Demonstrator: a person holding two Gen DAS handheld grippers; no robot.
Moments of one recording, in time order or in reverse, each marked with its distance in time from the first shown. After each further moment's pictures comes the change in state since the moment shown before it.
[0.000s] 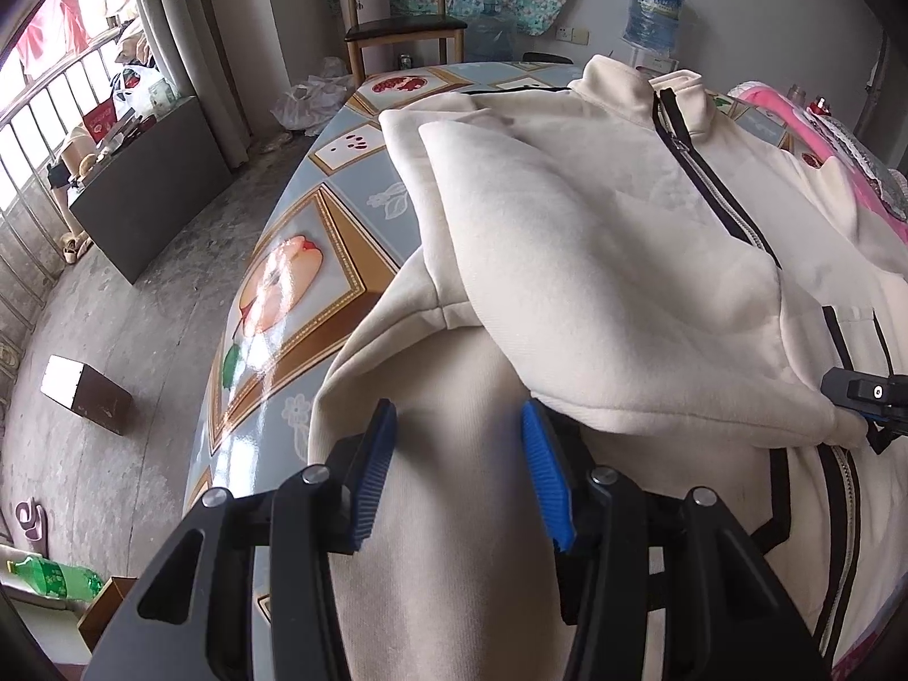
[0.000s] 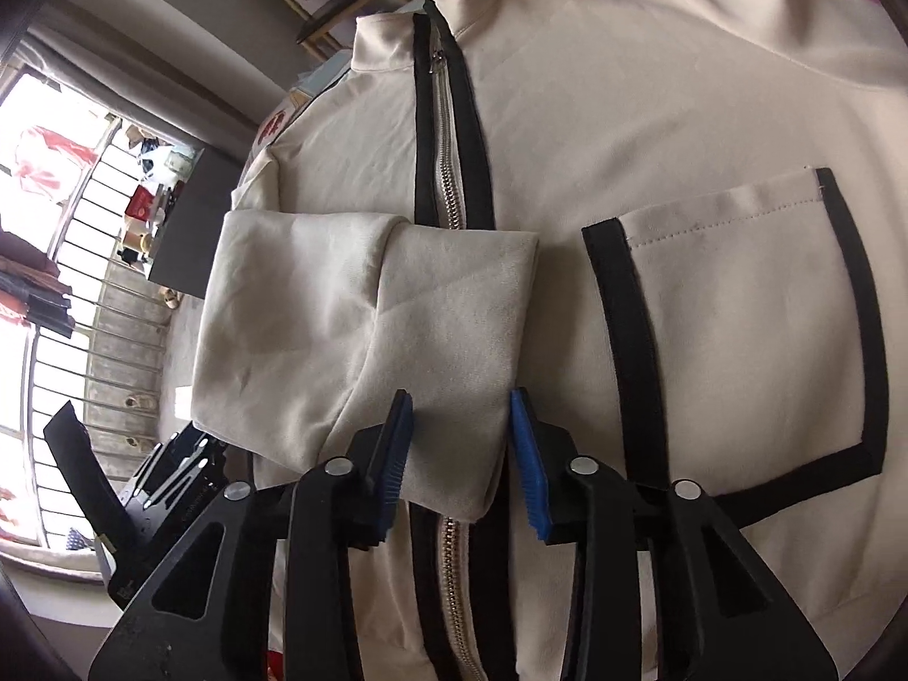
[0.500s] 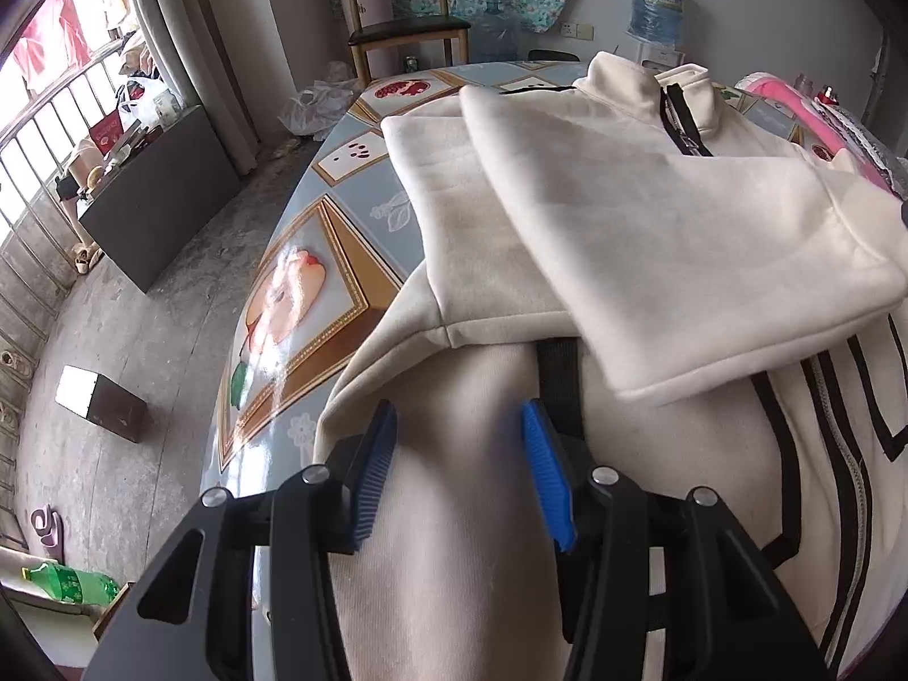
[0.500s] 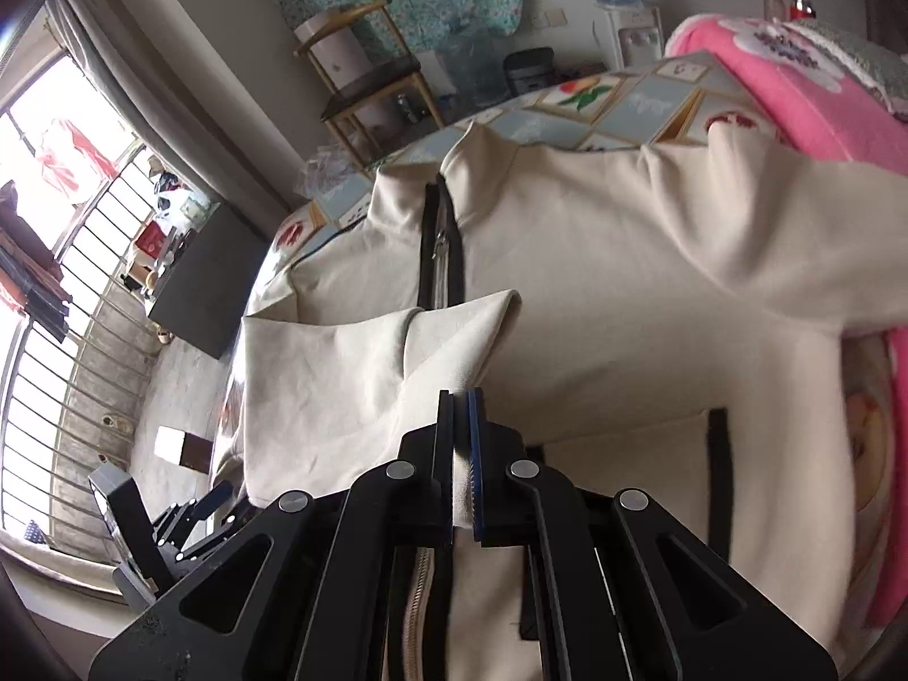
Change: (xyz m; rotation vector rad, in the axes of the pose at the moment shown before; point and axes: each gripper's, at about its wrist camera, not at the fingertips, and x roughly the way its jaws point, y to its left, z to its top) left arm 0.004 -0.004 0.007 0.022 0.001 0.044; right arm -0.088 -0.020 0.076 -0.079 -0.256 -0.044
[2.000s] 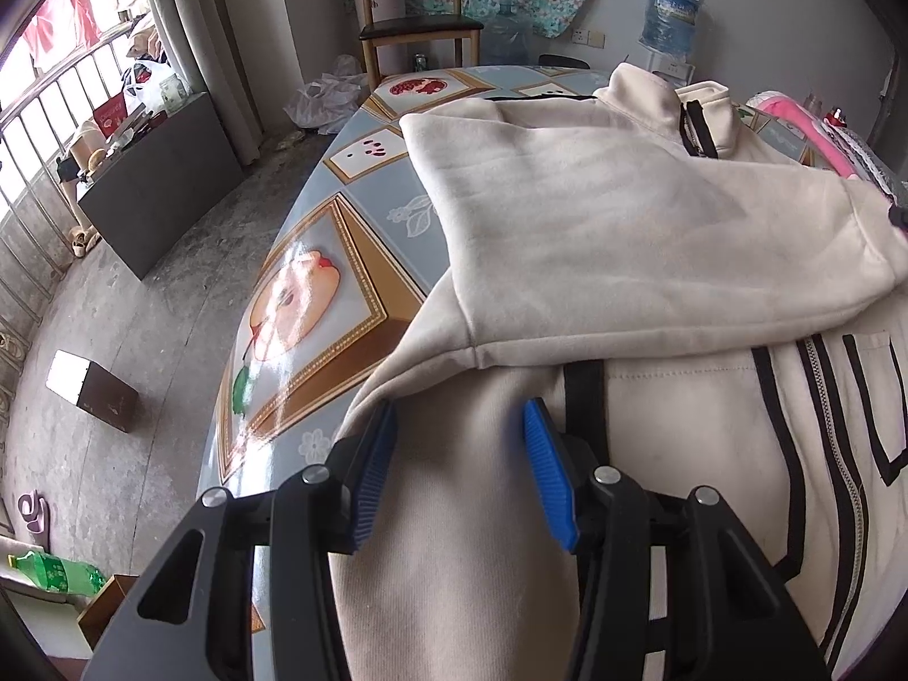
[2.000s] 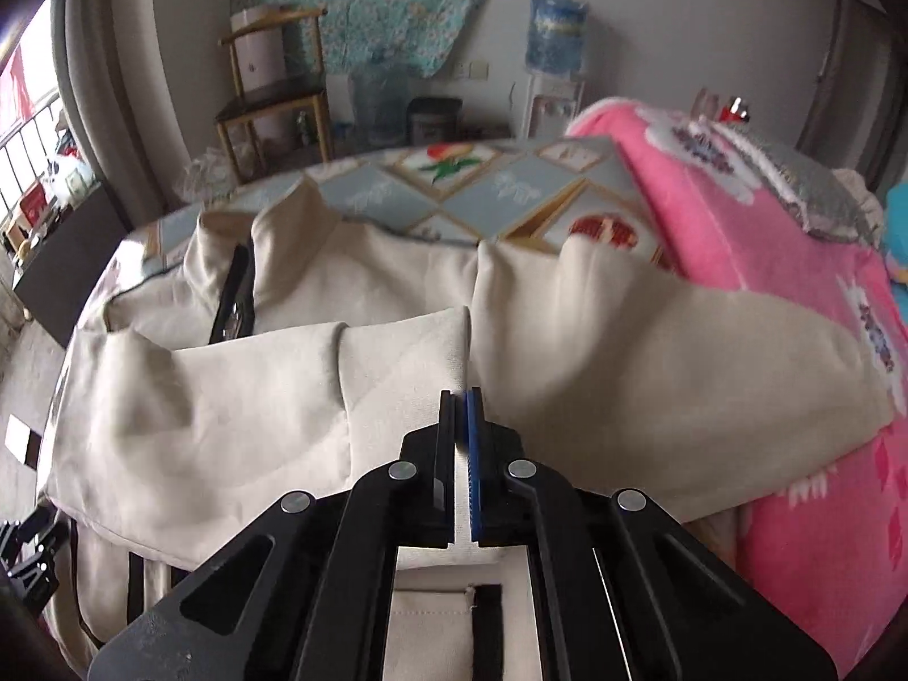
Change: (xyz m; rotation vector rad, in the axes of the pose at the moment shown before) left arm 0.008 0.012 0.007 -0.047 0.001 -0.018; right arm 0.011 -0.038 0.029 -0.149 -0.157 -0.374
